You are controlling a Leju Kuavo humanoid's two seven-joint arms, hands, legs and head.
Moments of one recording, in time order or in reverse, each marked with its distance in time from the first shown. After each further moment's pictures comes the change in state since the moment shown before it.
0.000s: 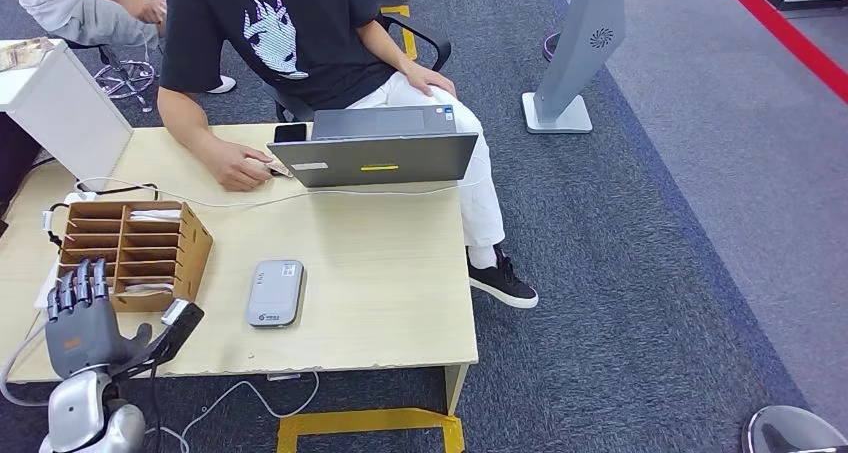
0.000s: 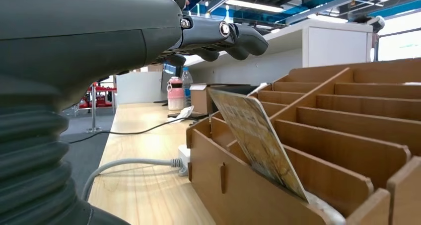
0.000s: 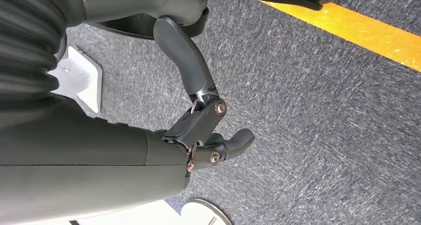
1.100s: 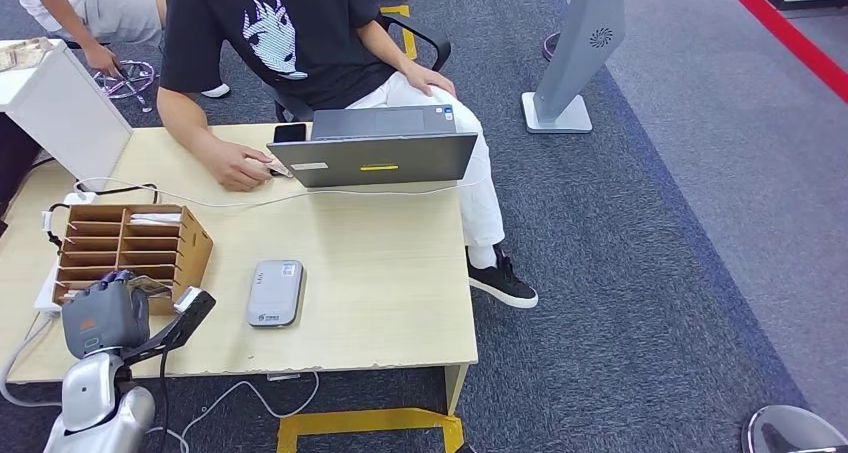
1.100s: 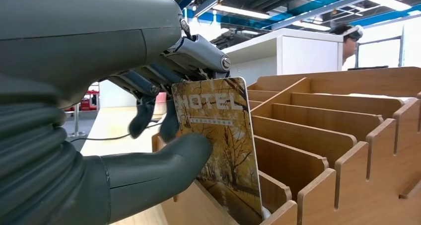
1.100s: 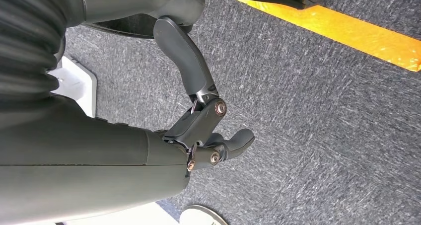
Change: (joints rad) left arm -0.079 -0.007 -0.026 0.088 -0.001 0.033 -0.013; right arm -0.014 0.006 -0.030 -0.001 -0.019 0.002 -0.026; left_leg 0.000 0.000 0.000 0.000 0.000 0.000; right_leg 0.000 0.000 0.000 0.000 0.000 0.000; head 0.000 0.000
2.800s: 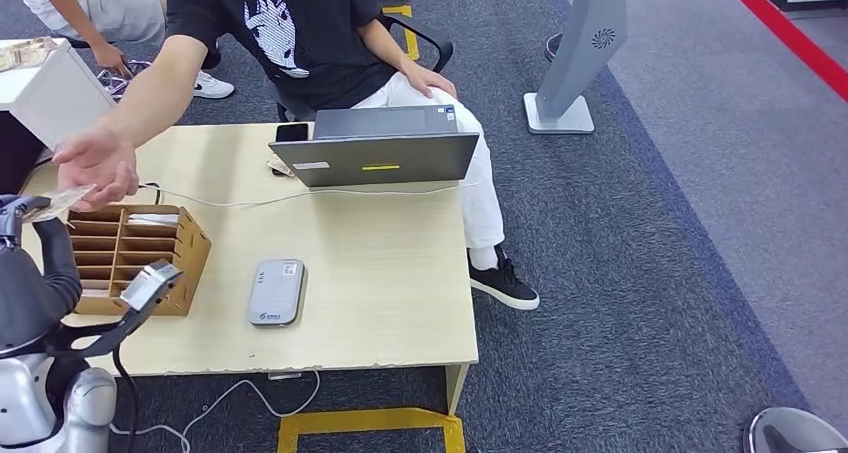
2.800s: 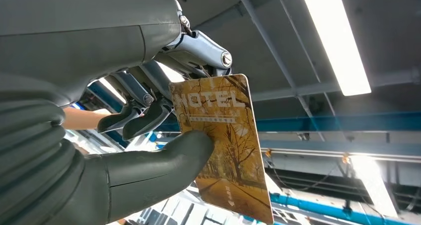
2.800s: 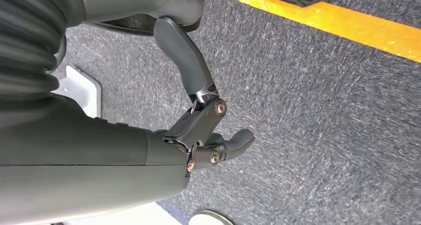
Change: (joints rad) left arm 0.108 -0.070 0.015 -0.796 -0.072 0.129 -0.148; right arm 0.013 0.005 -0.069 0.000 0.020 -0.018 -0.019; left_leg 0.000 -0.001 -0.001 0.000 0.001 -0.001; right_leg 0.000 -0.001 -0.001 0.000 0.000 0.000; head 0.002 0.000
